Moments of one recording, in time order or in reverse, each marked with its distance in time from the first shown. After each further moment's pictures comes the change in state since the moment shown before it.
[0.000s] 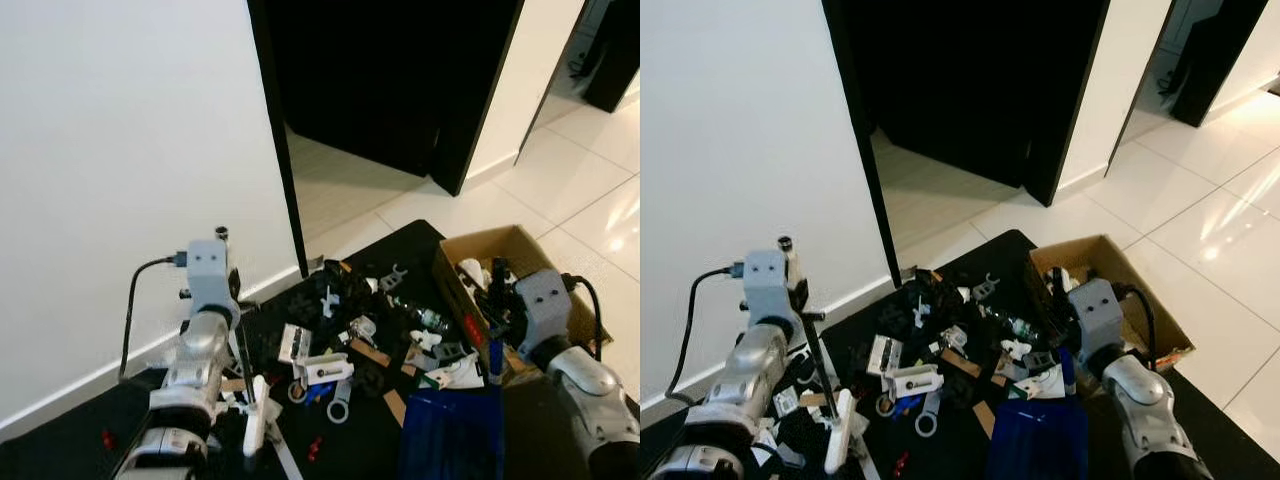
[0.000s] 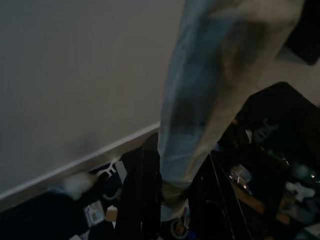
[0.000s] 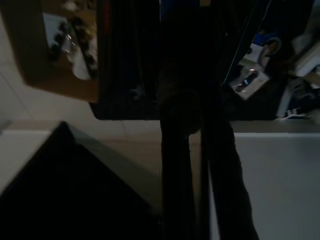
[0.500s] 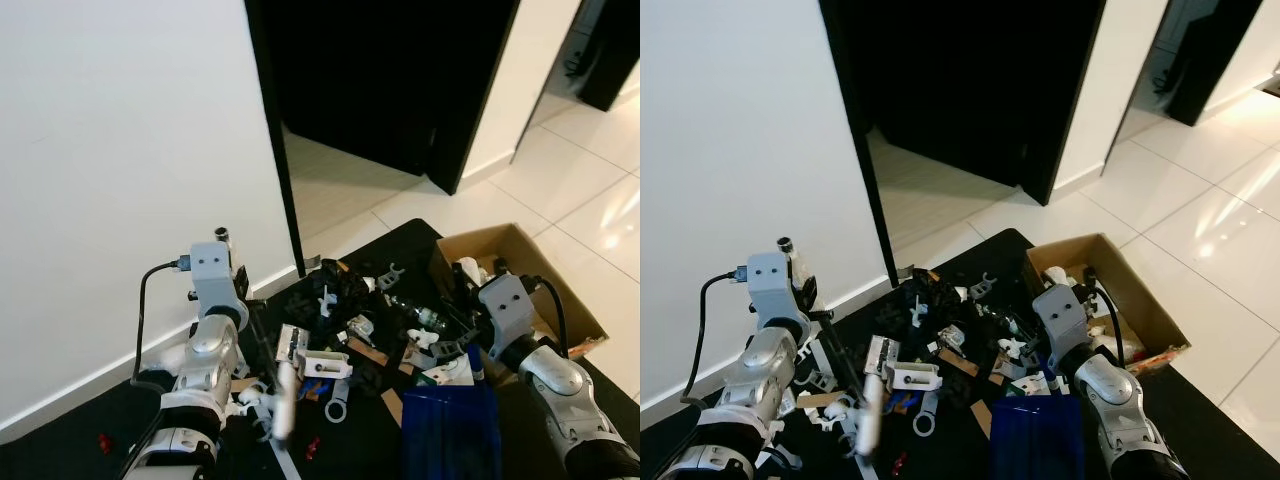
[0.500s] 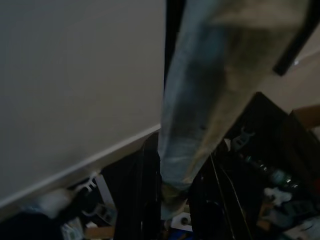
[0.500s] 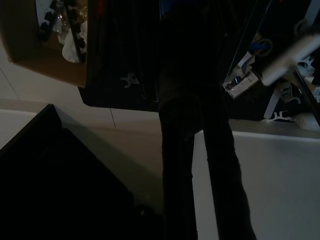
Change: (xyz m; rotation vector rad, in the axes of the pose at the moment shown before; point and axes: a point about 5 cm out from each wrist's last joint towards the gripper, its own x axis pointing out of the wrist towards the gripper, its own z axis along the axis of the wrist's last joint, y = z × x) left arm -0.007 -0.011 -0.009 0.012 -0.078 -0.065; right arm 0.010 0.021 0.006 -0.043 -0.043 0.085
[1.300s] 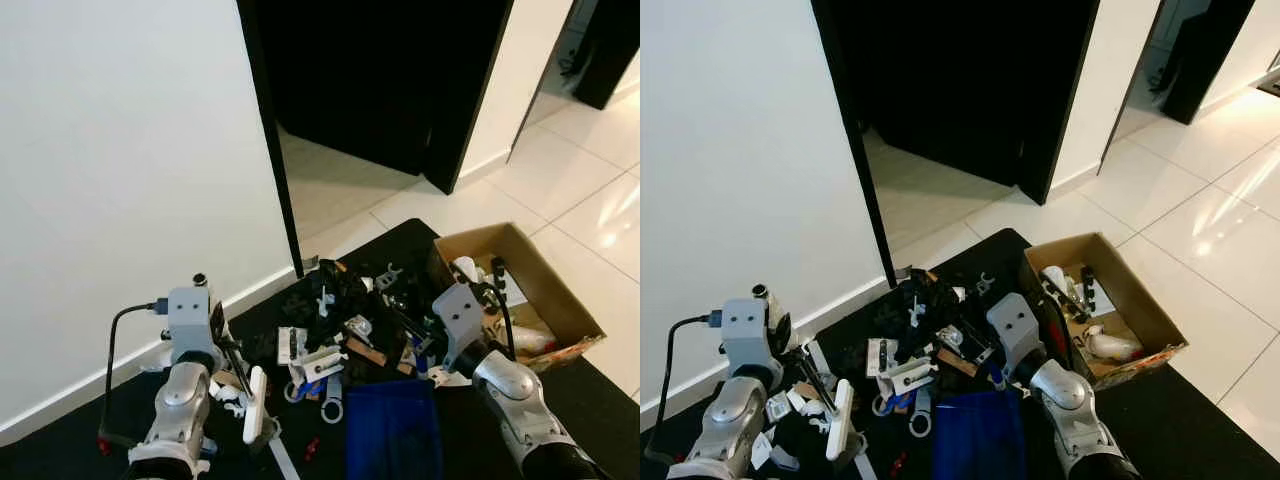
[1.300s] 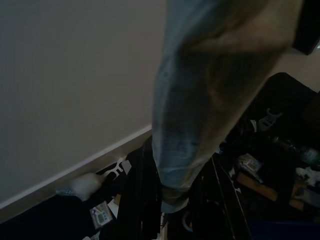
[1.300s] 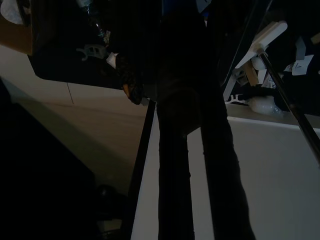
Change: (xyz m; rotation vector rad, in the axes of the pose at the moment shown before) left arm -0.036 0.034 -0.039 0.059 0.029 0.038; right arm 0.022 0.046 0.008 0.056 -0.074 0.114
